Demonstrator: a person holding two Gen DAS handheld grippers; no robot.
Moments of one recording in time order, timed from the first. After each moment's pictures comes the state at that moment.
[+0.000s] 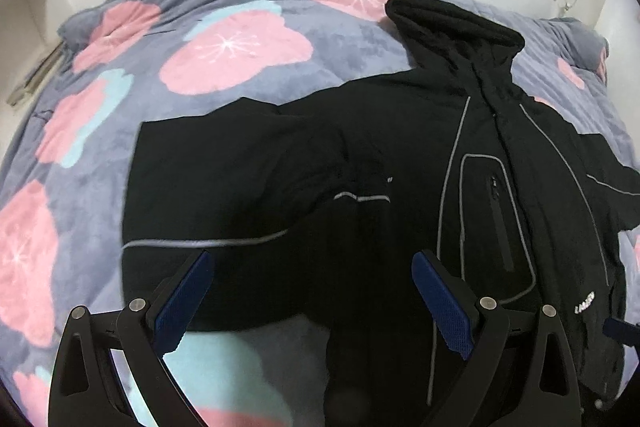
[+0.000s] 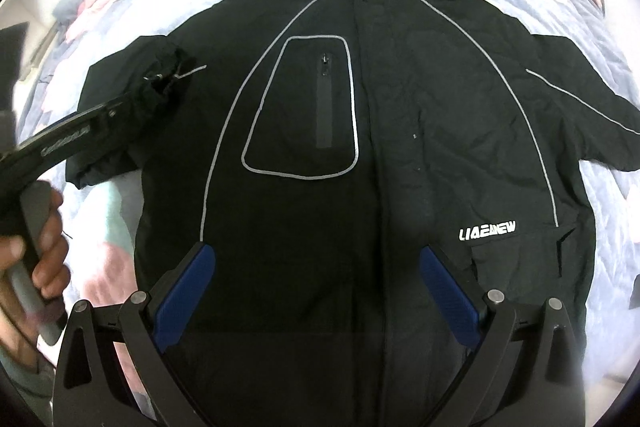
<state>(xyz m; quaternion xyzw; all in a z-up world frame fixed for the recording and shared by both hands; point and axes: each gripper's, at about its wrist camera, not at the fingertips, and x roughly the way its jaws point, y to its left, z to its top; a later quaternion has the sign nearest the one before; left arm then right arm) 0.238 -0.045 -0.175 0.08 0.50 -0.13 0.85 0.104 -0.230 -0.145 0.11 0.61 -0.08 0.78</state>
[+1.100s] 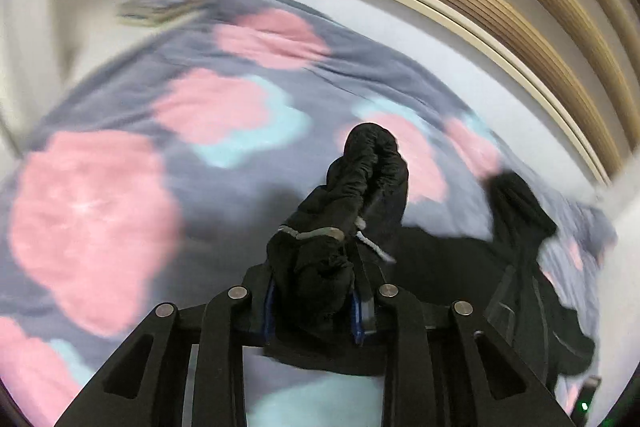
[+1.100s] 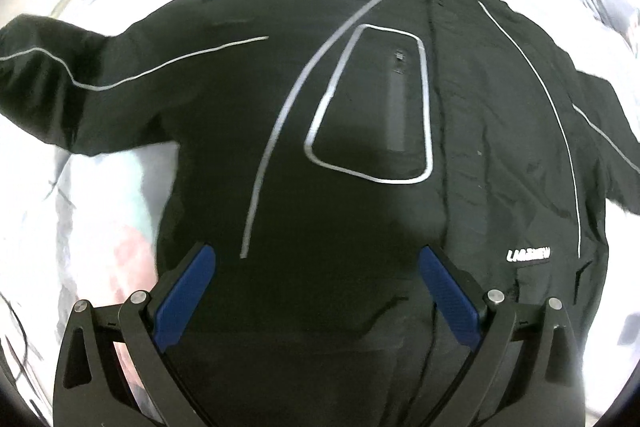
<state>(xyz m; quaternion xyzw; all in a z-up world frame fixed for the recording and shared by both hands) 0.260 0.204 -0.085 -0.16 0.43 0.01 0.89 0.125 -0.167 -0.155 0.06 0.62 -0.02 0.78</state>
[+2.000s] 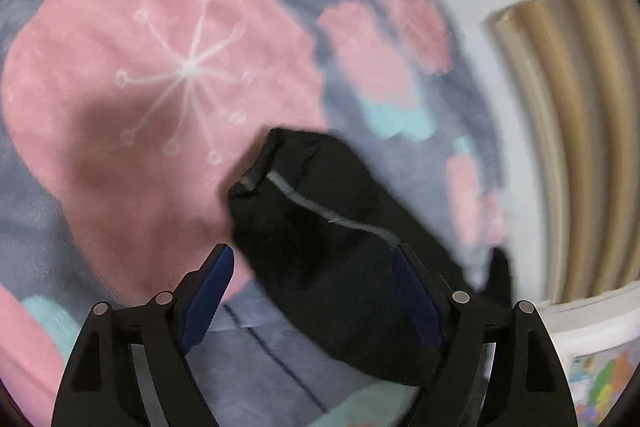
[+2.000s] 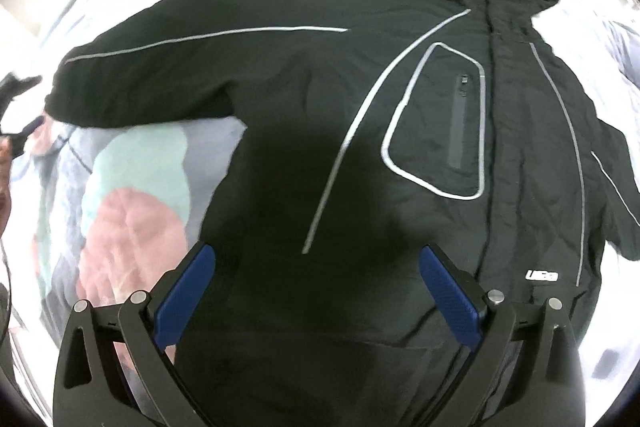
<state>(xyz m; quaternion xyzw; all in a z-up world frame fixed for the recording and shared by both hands) 0.231 0.369 -0.222 -0.40 0.49 0.04 0.78 0.131 -0.104 -0.156 0.00 0.63 0.02 0.77</state>
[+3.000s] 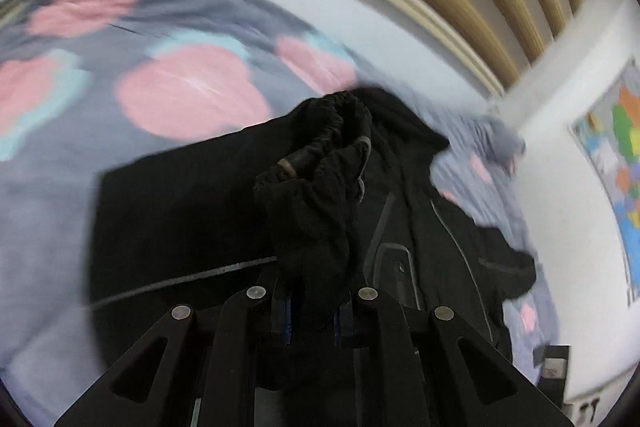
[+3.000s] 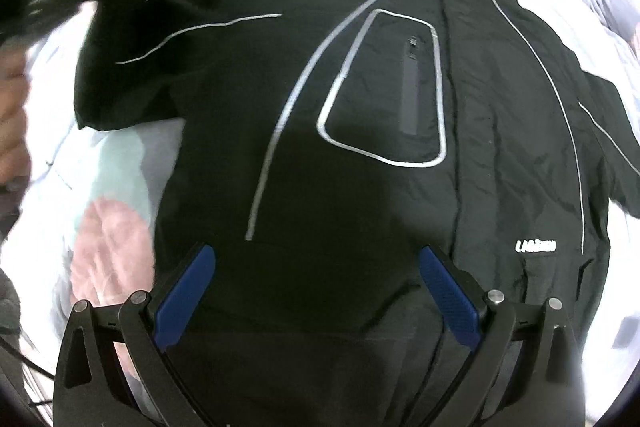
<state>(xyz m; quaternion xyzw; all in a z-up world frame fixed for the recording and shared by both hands) 0.288 -0.003 -0.138 -0.12 0.47 -0.27 0.83 0.114 -0.162 -0.167 0.05 0.64 -0.03 0.77</state>
